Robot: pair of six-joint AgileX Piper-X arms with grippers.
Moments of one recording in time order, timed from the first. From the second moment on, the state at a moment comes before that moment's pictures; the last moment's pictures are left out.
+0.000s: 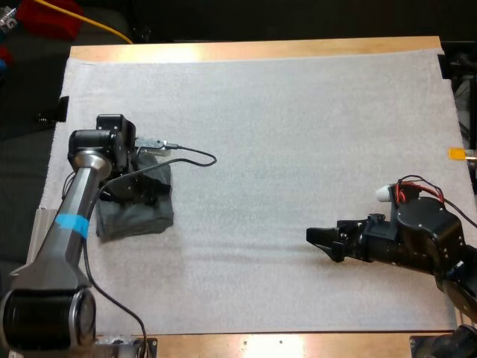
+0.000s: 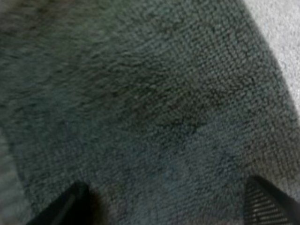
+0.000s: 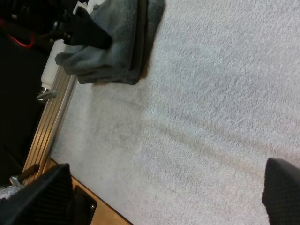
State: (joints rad) left arm 0.02 1.61 -1.14 1.18 -0.02 -1.67; right arm 0.63 0.78 -0.71 0.68 -0.37 -1.25
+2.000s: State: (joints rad) left arm 0.02 1.59 -1.14 0.92 -0.02 -1.65; right arm 0.63 0.78 -0.71 0.68 -0.37 -1.25
